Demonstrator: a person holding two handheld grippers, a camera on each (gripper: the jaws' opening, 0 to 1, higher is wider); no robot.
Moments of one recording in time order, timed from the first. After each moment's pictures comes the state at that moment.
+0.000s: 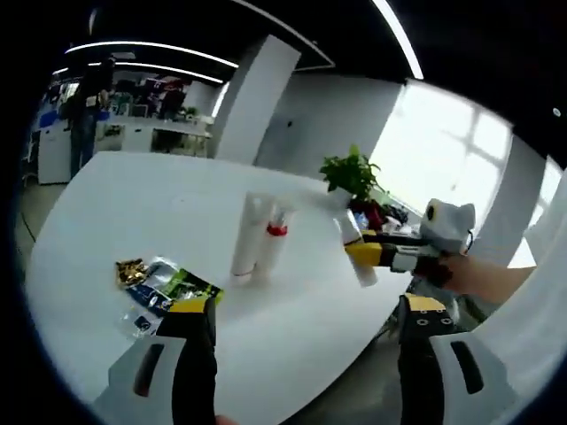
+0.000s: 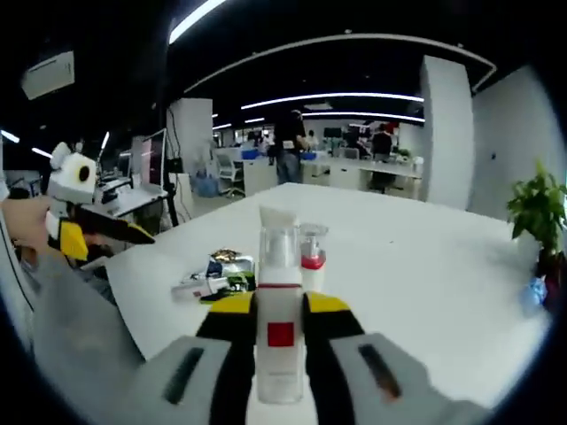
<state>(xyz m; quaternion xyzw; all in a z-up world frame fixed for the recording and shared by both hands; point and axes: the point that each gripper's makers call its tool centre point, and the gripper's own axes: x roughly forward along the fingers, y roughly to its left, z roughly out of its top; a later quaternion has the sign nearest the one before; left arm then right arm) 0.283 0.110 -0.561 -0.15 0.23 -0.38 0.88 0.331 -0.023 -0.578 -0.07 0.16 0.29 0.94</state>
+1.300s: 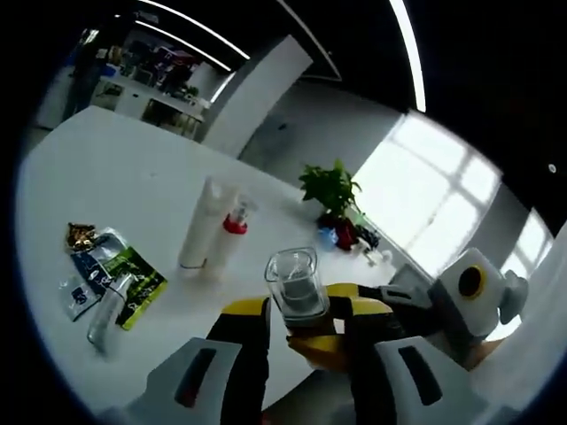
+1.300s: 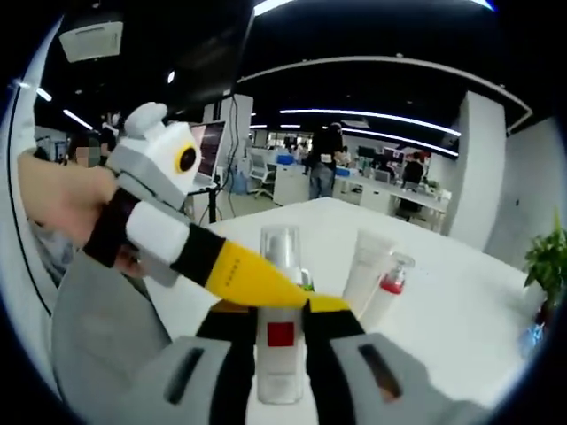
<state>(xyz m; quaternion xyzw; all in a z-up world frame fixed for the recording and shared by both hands) 0.278 0.059 -0.558 -0.25 0.25 -0.41 0.84 0.276 0.070 -0.566 -0.15 0.12 0.36 0.92</state>
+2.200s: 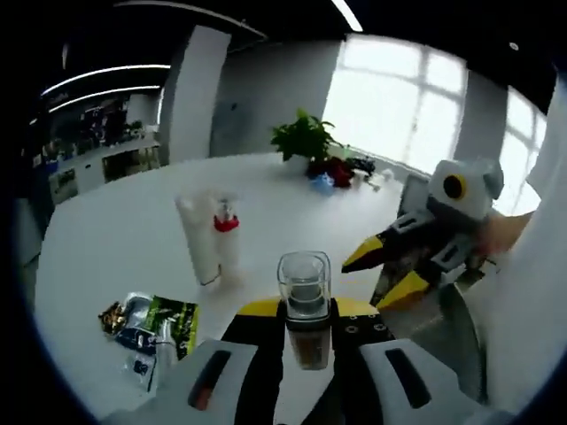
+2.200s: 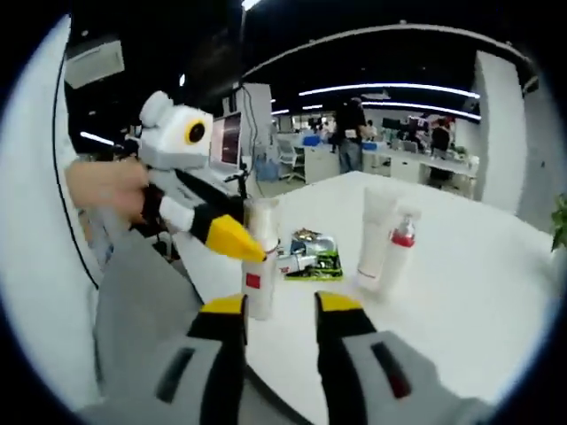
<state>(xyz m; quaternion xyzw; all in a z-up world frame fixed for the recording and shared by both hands) 0.267 0.063 -0.576 0.04 0.24 -0.49 0.84 0.250 0.025 -0.563 -0.01 0.16 0.44 0.88</state>
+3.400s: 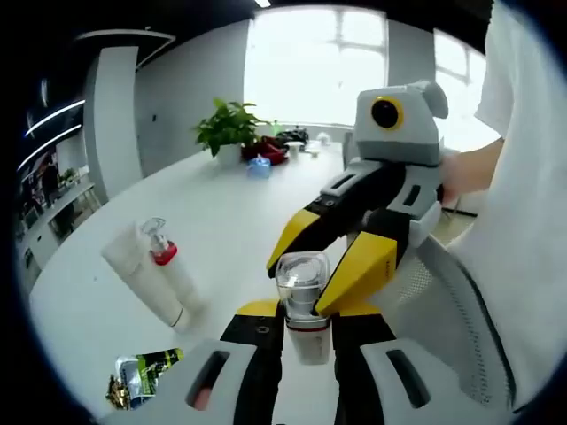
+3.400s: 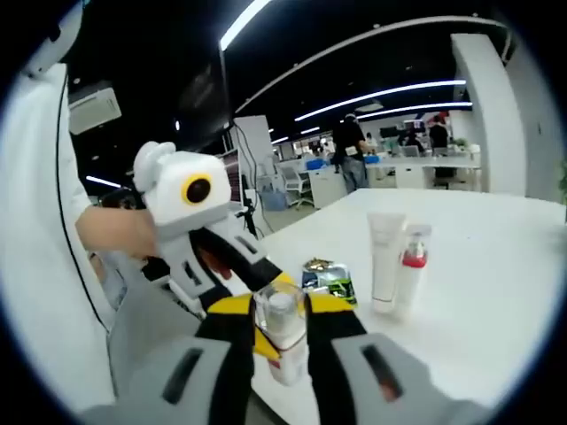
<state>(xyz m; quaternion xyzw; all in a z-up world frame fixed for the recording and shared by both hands) 0.261 0.021 -0.595 0.15 0.22 -0.61 0.75 0.270 0.045 -0.564 -0.01 0.15 0.44 0.89</state>
